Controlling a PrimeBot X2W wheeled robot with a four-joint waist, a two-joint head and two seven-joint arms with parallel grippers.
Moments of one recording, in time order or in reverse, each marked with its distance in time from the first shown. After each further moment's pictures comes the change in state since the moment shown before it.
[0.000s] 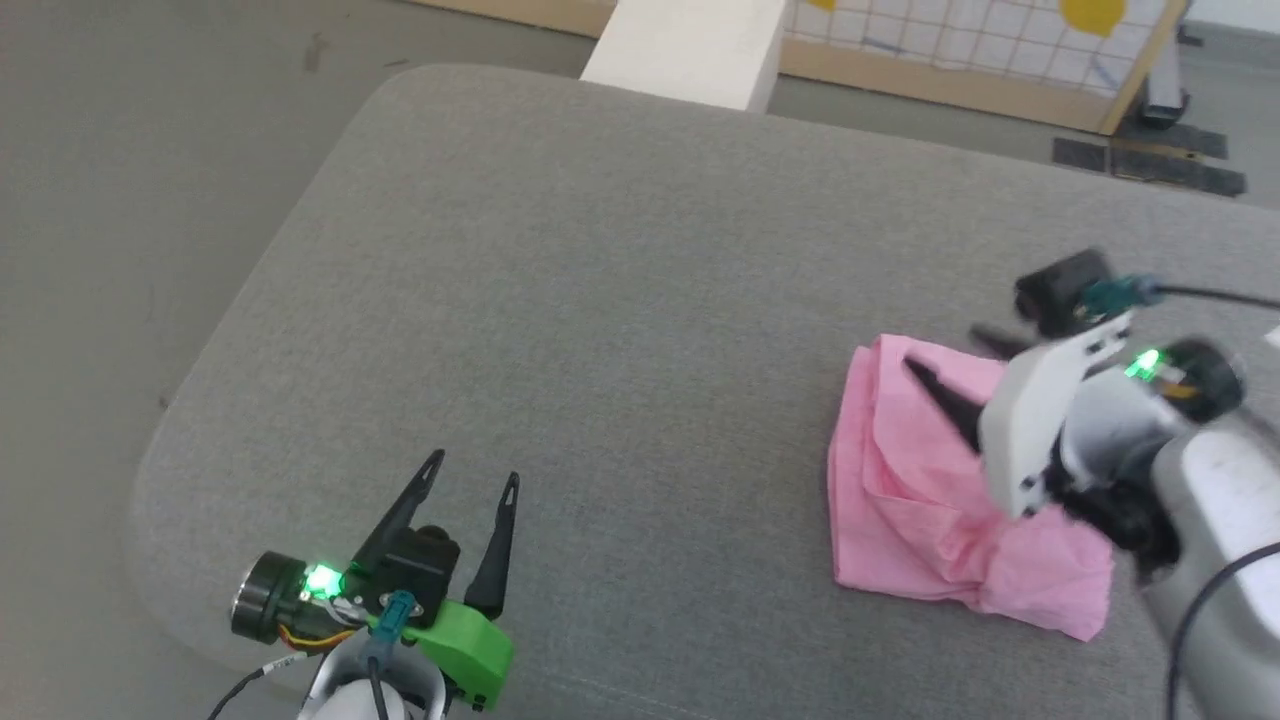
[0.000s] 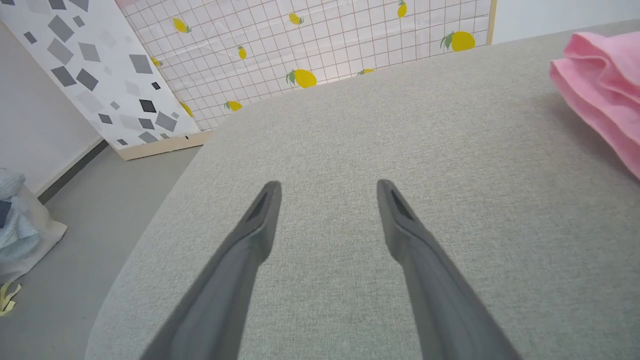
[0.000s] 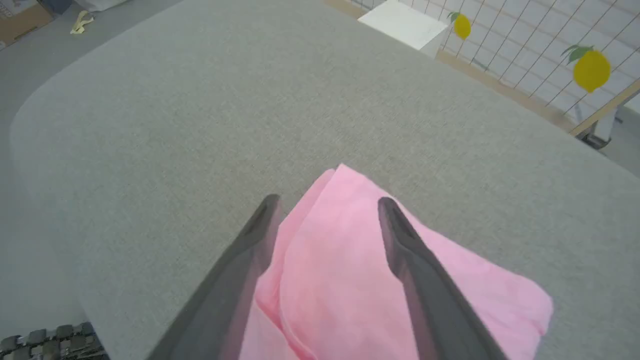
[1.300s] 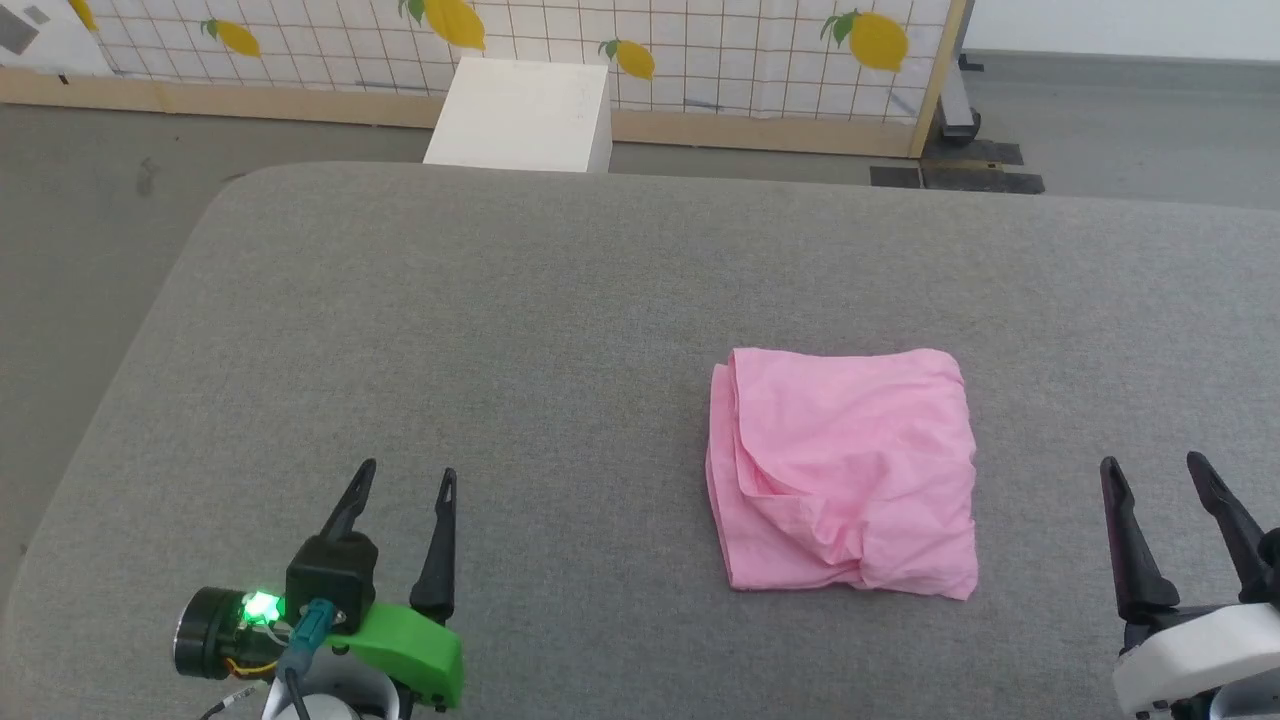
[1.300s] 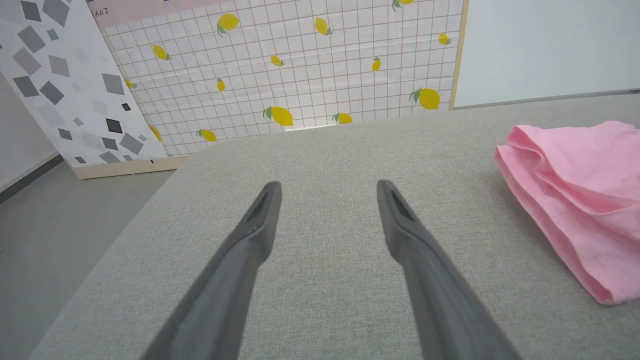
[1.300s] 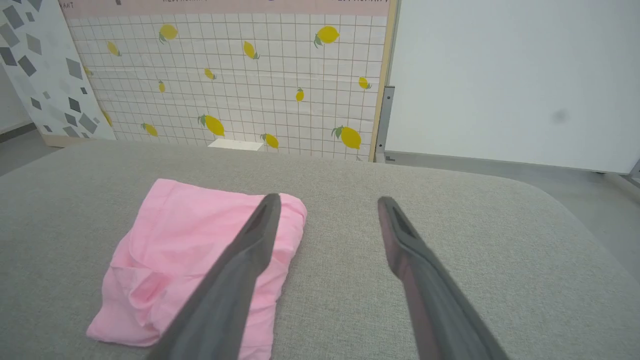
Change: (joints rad) left arm 0.082 0.030 0.098 -0.083 -0.122 0.043 -0.018; right arm 0.560 0.179 -0.438 -0.304 -0.268 0.000 -0.573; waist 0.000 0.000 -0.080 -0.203
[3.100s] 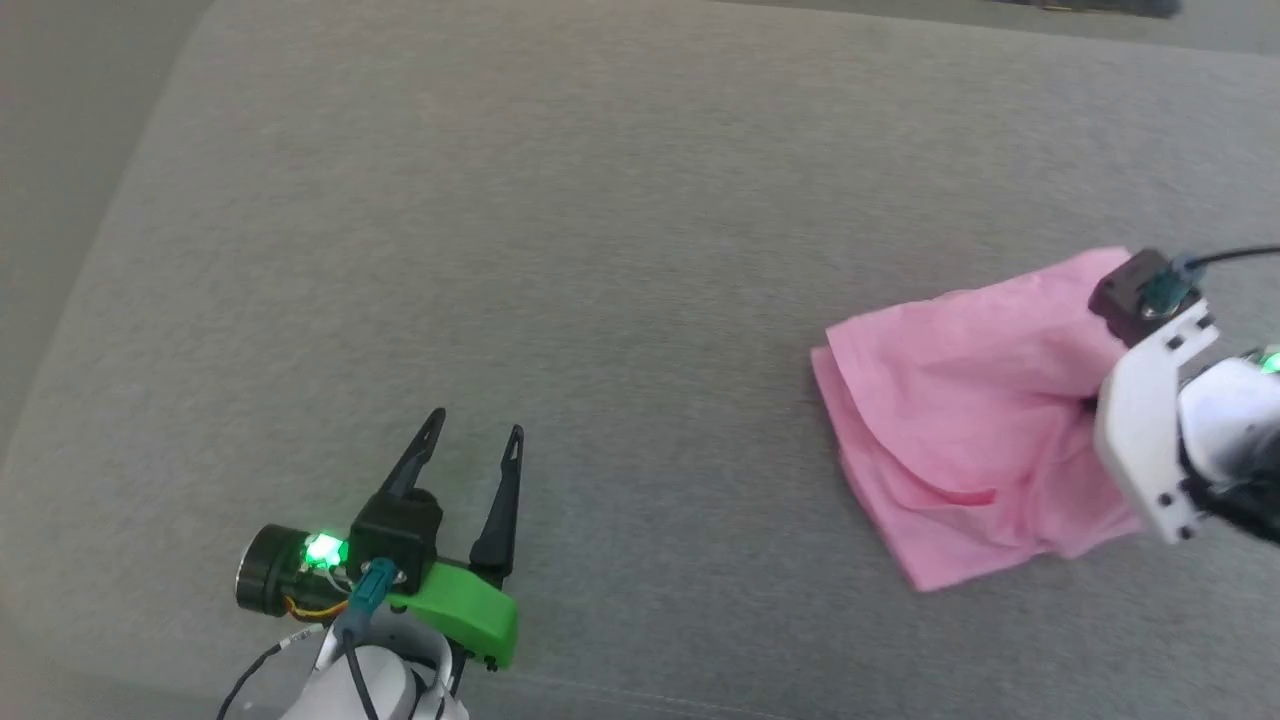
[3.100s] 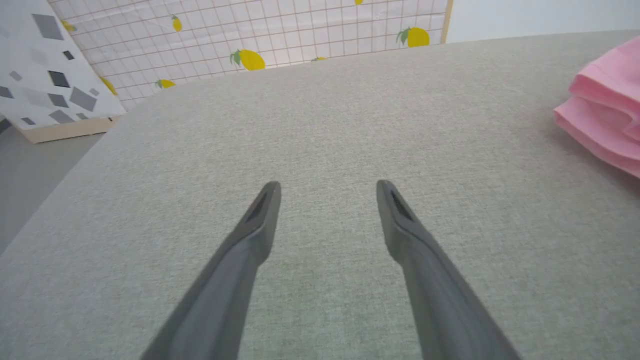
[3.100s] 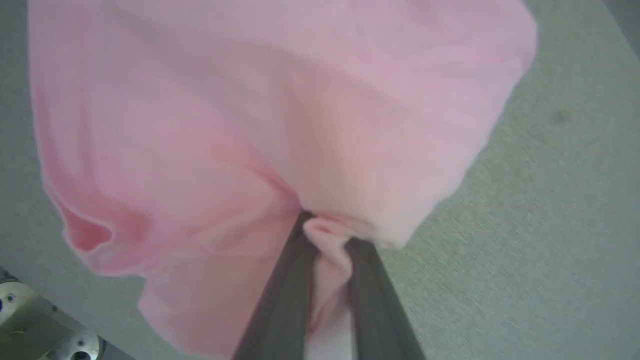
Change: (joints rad) left arm -0.103 -0.071 -0.041 0.049 0.053 -0.065 -0.013; right arm -0.587 -0.500 0.536 0.125 0.308 0.000 0.950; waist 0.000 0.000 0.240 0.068
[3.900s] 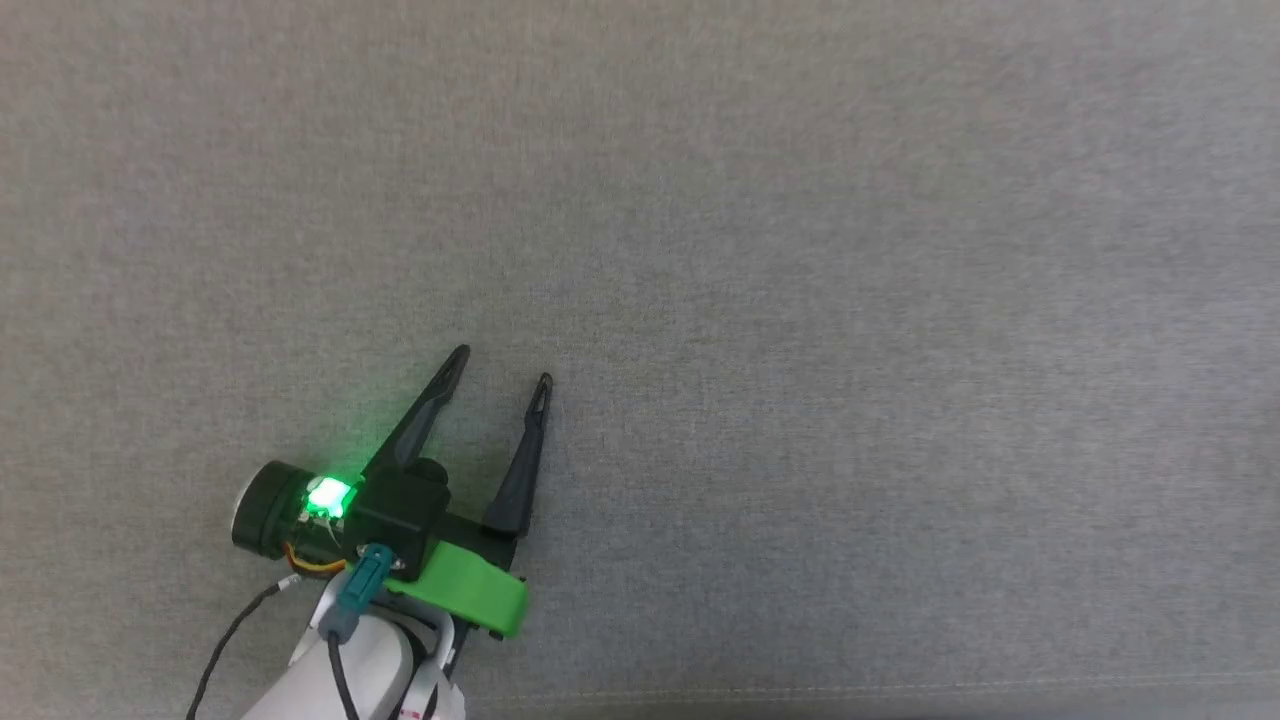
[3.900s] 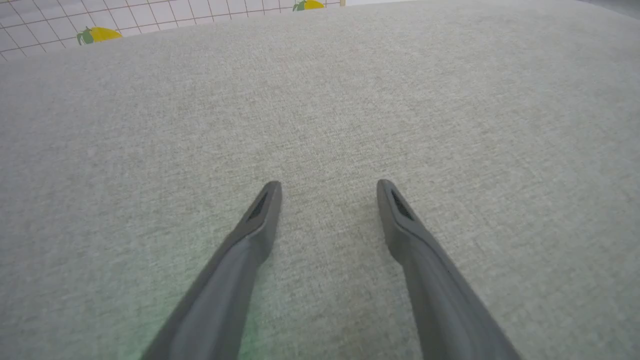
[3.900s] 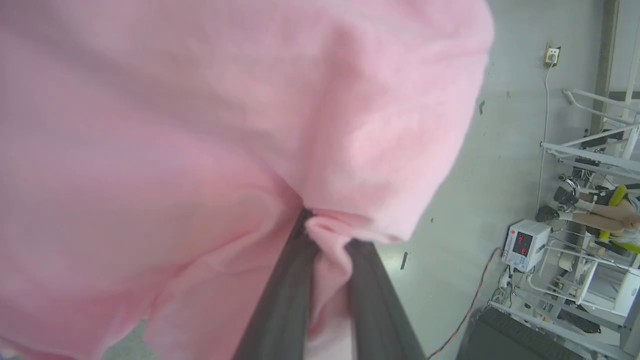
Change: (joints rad) left arm -0.042 0.045 -0.012 -0.149 0.047 -0.039 -0.003; right arm -0.096 -0.439 -0.123 0.580 0.015 0.005 -0.400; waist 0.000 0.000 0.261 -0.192
